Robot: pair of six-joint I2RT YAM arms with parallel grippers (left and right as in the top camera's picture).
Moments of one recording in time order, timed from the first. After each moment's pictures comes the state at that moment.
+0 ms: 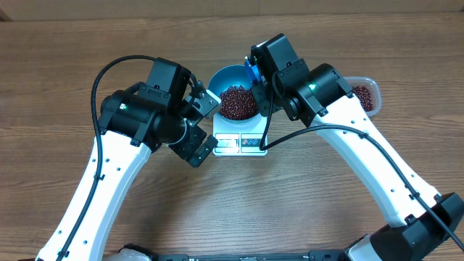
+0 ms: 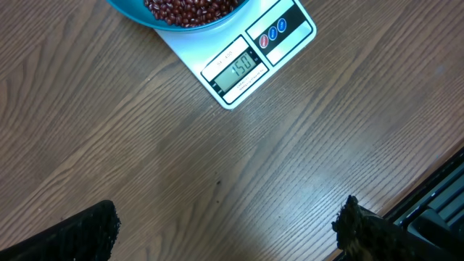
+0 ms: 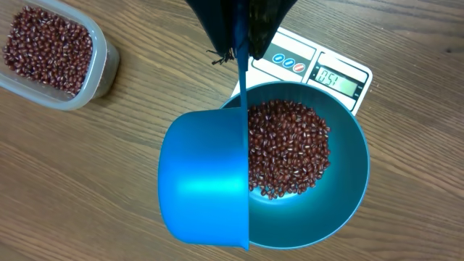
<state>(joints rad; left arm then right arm) -0.37 1.44 1.51 -1.33 0.15 0.32 0.58 1.70 1.73 -1.09 0.17 0.09</state>
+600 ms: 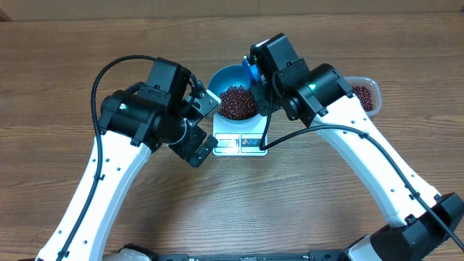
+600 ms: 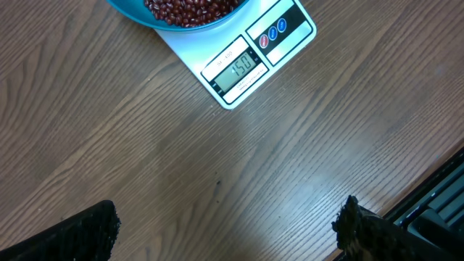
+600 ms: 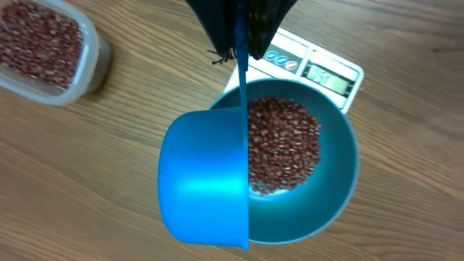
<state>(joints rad) -0.37 1.44 1.51 -1.33 0.15 0.32 0.57 1.70 1.73 -1.08 0.14 0.09</state>
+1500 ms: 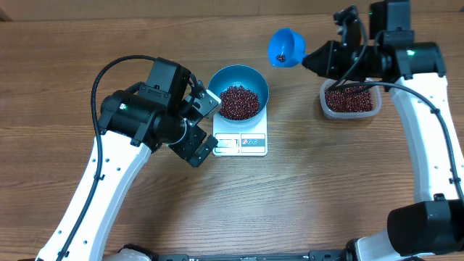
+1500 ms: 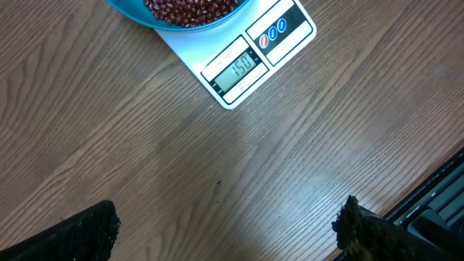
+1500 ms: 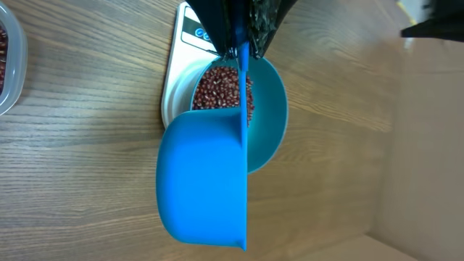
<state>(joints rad) -0.37 1.44 1.51 -1.33 0.15 0.32 0.04 1.70 1.73 -1.00 -0.62 0.20</state>
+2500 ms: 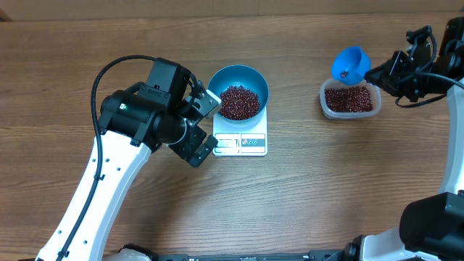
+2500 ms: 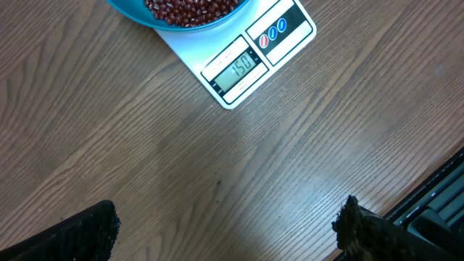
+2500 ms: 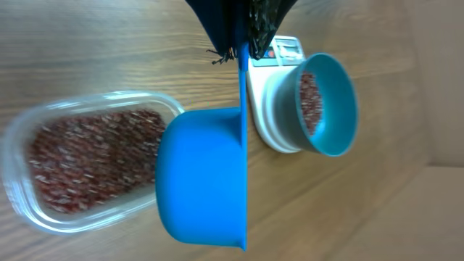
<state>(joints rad) -0.37 1.44 1.51 -1.33 0.15 0.32 -0.30 1.70 1.73 -1.24 -0.56 0.16</state>
